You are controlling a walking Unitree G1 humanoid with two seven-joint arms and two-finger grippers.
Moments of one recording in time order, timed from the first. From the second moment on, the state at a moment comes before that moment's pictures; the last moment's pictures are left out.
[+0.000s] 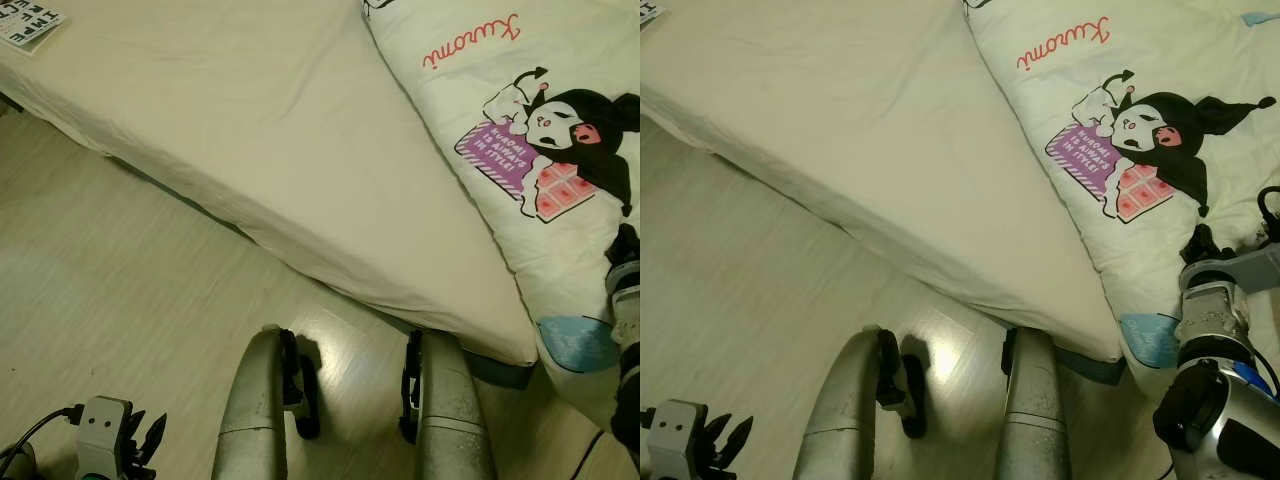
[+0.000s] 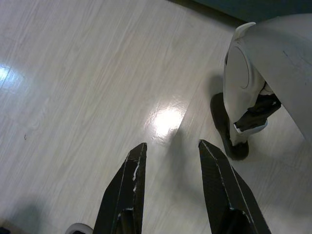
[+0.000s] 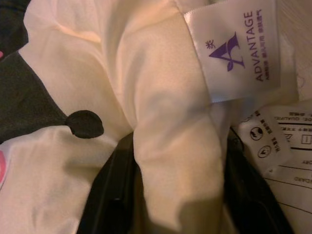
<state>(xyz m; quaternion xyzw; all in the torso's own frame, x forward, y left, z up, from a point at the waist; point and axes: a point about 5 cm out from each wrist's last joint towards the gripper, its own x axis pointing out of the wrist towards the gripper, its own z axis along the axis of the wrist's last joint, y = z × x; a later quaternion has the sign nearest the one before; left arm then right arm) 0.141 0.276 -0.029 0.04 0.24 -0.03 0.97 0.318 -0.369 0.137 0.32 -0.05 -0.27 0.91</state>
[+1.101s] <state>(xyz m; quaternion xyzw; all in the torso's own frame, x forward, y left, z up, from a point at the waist) 0.151 0.270 -0.033 0.02 0.24 0.00 0.97 0.358 -0.057 0.156 0.03 -0.06 0.45 0.89</state>
